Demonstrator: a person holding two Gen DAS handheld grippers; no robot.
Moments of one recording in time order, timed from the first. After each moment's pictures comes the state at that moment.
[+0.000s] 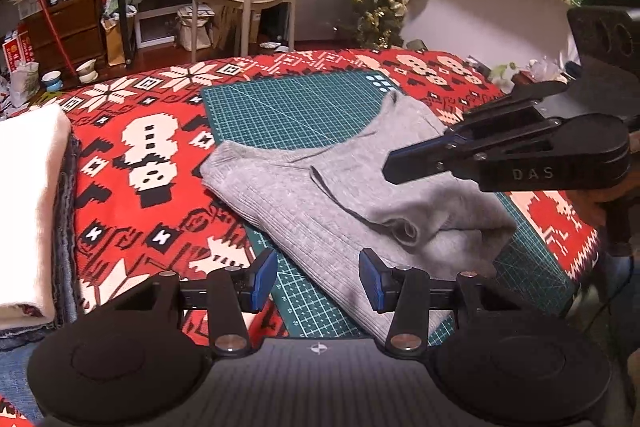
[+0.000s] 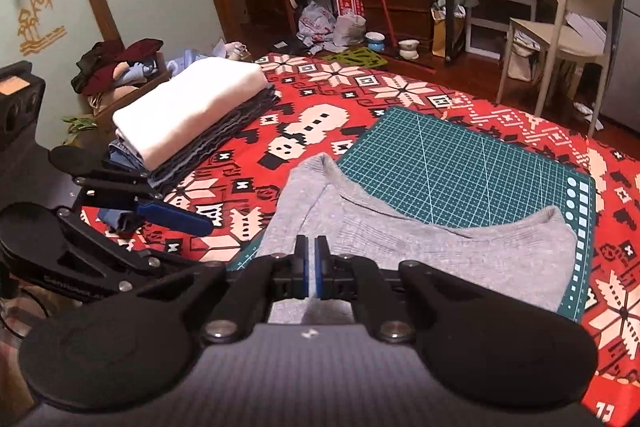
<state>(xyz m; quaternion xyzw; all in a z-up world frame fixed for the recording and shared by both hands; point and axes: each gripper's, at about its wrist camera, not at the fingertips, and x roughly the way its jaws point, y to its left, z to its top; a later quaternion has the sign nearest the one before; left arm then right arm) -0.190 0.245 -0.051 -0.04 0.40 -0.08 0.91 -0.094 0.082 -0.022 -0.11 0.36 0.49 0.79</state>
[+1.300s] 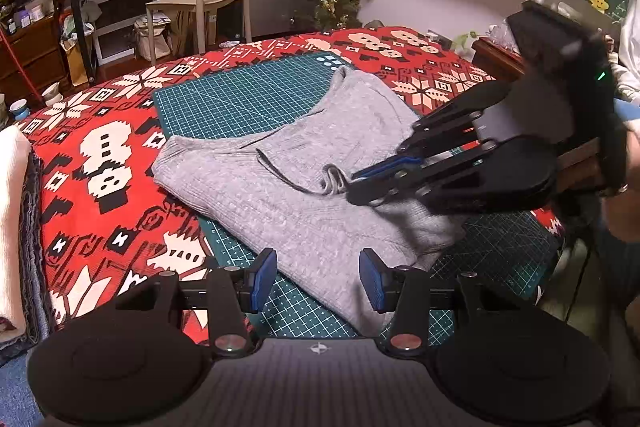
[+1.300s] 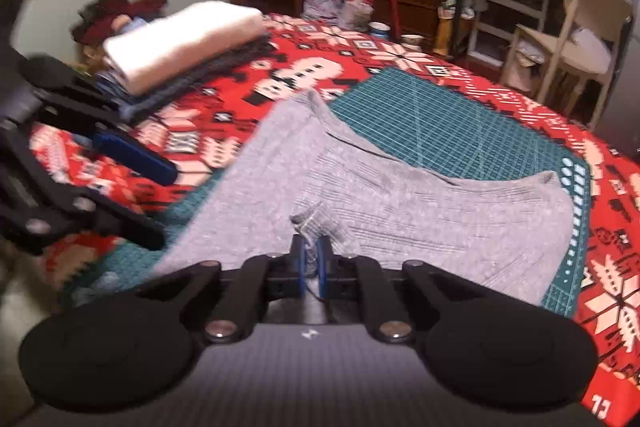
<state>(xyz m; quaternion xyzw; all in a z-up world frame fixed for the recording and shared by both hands) -0.200 0.224 -0.059 0.00 0.41 -0.13 0.90 -0.109 0.058 -0.067 -0.17 0.34 0.51 0.77</state>
